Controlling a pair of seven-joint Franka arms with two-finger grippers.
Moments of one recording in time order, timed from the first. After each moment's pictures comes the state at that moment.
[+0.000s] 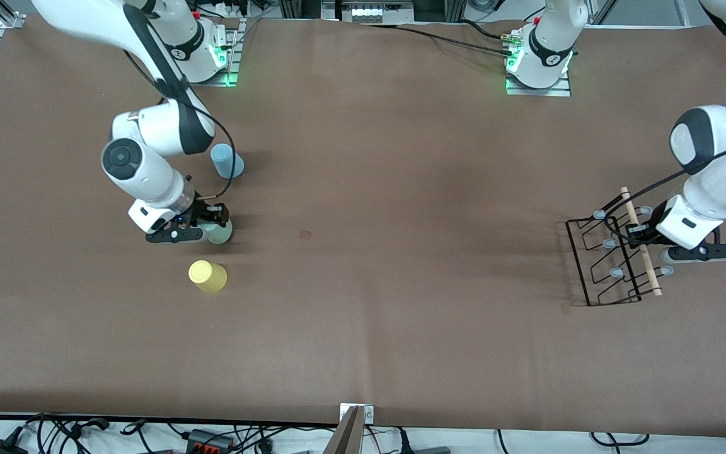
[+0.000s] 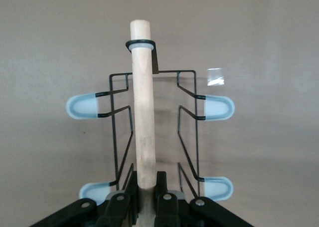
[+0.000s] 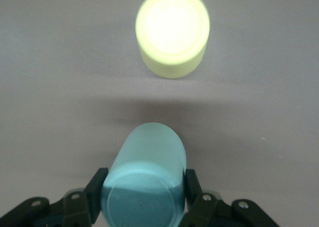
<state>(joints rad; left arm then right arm) 0.15 0.21 -0.04 -1.97 0.05 2.27 0.03 0.15 0.27 0.10 -2.13 0.01 2.40 0.16</state>
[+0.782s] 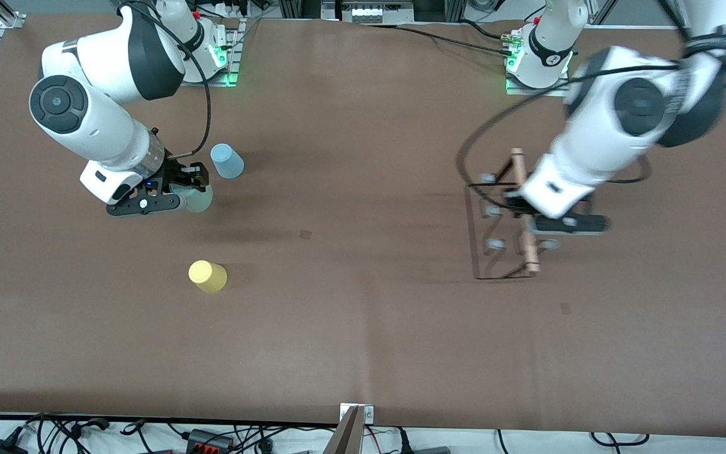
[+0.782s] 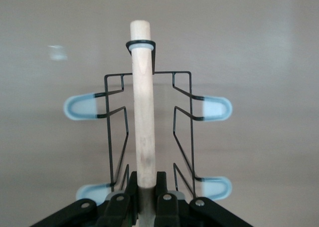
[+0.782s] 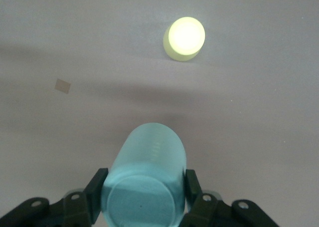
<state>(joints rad) 0.06 0.24 -0.48 -1.76 0.05 1.99 -0.45 0.19 0.12 0.11 -1.89 0.01 1.91 0.16</state>
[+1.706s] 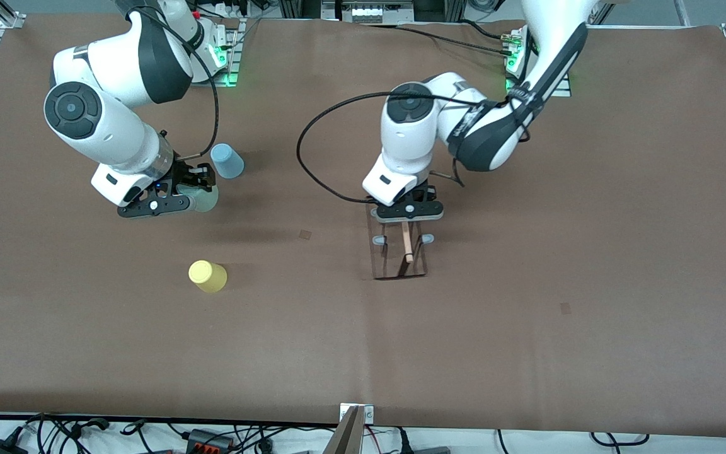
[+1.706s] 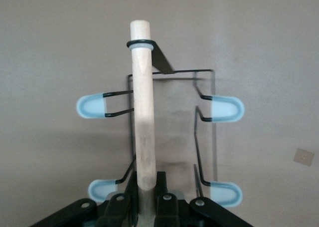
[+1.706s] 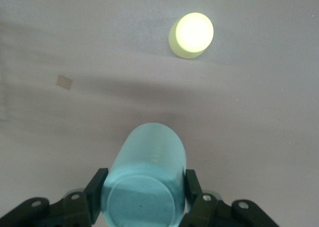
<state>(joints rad) -0.30 0.56 -0.48 -1.59 0.40 2.11 -1.00 0.20 0.13 0.11 -1.89 0.01 1.91 0.16</state>
